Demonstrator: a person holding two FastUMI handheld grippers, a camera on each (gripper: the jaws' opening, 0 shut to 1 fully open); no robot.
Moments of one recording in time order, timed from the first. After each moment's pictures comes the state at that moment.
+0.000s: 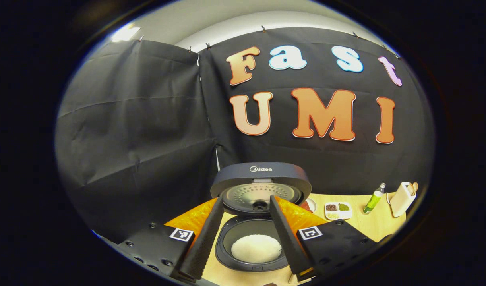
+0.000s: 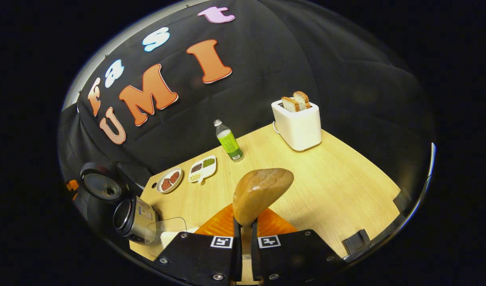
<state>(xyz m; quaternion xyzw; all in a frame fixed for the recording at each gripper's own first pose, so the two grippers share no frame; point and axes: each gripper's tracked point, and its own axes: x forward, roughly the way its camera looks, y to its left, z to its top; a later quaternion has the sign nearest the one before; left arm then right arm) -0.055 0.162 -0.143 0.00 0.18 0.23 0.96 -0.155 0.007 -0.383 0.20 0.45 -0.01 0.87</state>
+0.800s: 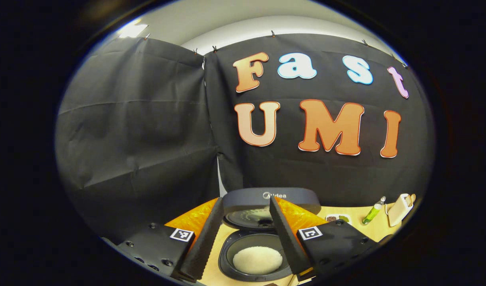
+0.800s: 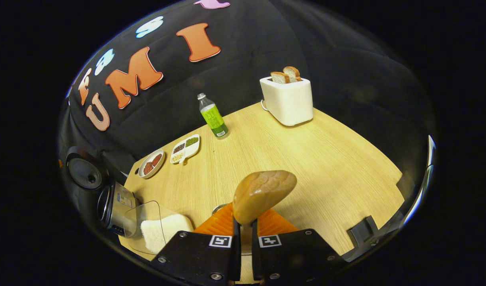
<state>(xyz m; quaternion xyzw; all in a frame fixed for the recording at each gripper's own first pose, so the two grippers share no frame) -0.013 0.196 -0.113 -0.02 0.15 0.21 0.96 -0.183 0.019 -0.433 0.19 0.51 -0.04 0.84</state>
